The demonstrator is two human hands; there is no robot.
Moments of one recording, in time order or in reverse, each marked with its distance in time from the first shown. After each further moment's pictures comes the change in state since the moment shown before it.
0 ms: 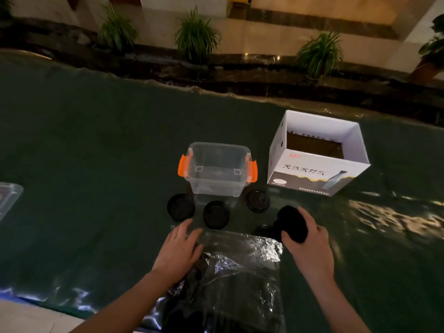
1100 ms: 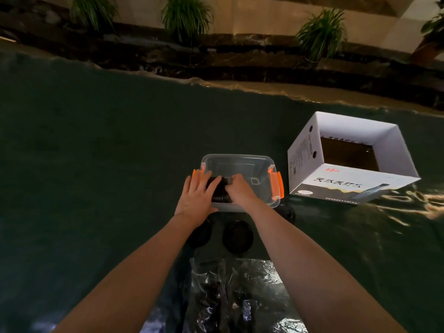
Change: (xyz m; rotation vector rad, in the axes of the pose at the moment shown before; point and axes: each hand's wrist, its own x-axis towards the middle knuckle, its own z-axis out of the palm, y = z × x) left_hand 0.198 -0.080 -0.028 0.187 -0.073 0.128; right_hand 0.161 -0.202 0.193 0.033 -0.526 0.001
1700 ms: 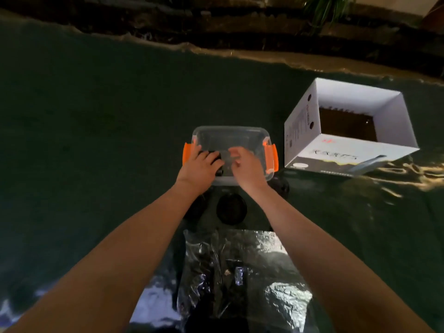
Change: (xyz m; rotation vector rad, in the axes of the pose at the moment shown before) left_hand 0.021 0.018 -0.002 0.253 -0.050 0.219; right_hand -0.033 0.036 -0.013 -0.039 0.301 -0.326
